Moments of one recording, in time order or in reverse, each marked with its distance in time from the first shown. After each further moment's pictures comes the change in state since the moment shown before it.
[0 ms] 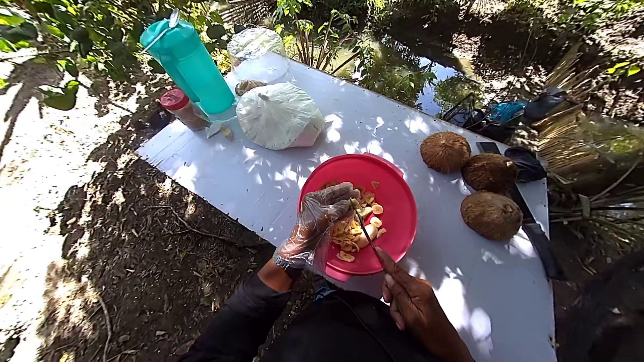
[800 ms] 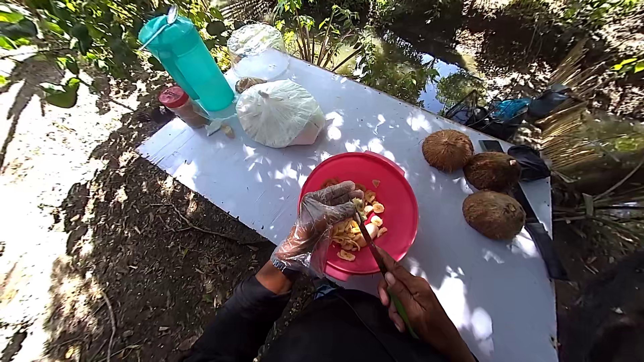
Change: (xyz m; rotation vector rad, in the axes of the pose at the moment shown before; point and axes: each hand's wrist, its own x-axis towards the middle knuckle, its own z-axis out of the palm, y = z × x) left_hand -0.010 0.001 0.001 -0.050 -0.006 -0.003; right_hand 0.002 -0.003 -0.002 0.227 -0.088 0.087
